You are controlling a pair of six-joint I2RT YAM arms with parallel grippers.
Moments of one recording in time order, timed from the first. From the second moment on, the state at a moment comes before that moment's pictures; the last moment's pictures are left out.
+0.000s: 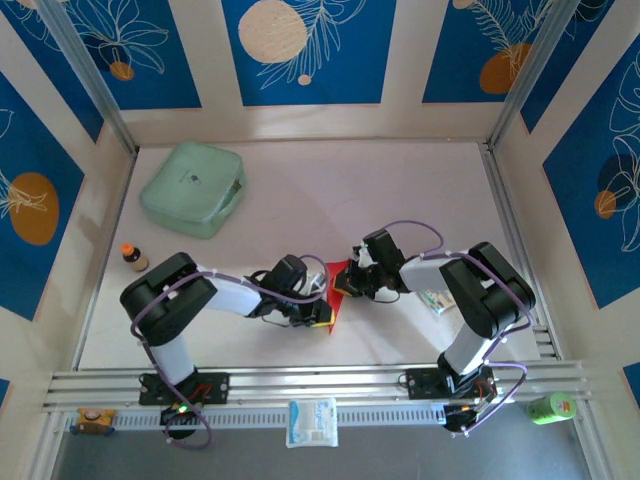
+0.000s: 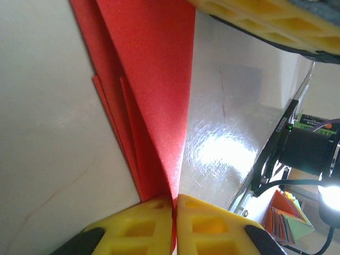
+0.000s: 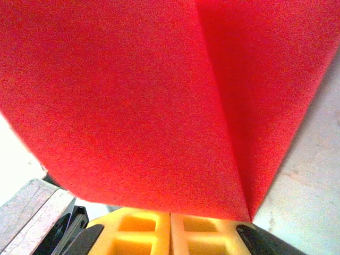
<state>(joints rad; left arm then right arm) -0.86 1.75 0.63 0.24 0.68 -0.94 0.52 1.67 0.62 0.08 -0.59 0.92</state>
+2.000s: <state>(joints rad) -0.85 1.84 0.77 0.20 0.64 -0.93 0.53 1.67 0.62 0.07 -0.59 0.92</state>
